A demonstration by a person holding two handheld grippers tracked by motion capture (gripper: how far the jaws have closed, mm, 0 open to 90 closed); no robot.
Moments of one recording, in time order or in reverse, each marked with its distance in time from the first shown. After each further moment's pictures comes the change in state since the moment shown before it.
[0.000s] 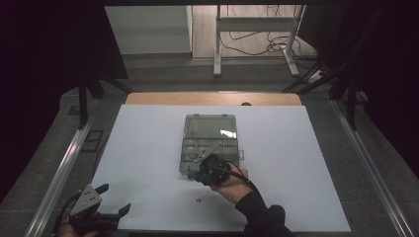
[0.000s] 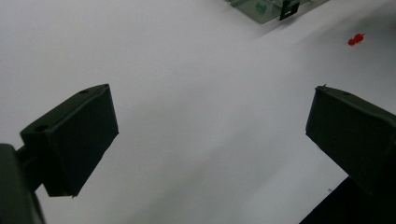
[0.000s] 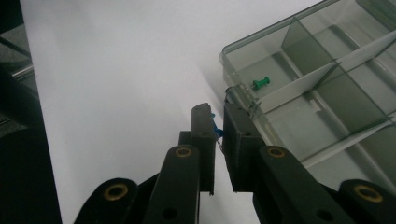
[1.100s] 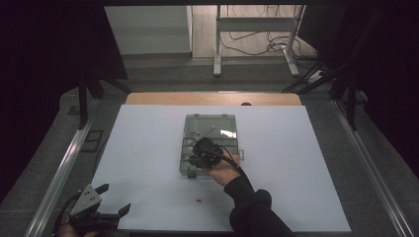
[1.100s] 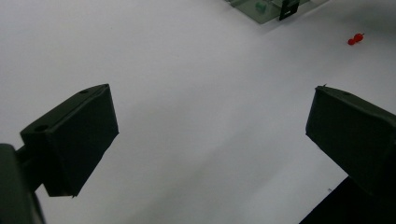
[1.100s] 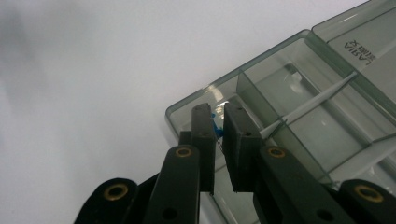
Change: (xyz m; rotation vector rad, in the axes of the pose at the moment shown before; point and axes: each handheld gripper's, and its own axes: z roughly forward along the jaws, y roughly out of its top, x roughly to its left) left arm 0.000 0.000 0.000 0.001 -0.002 0.002; right arm -0.030 0.034 0.021 -0.021 -0.050 0.064
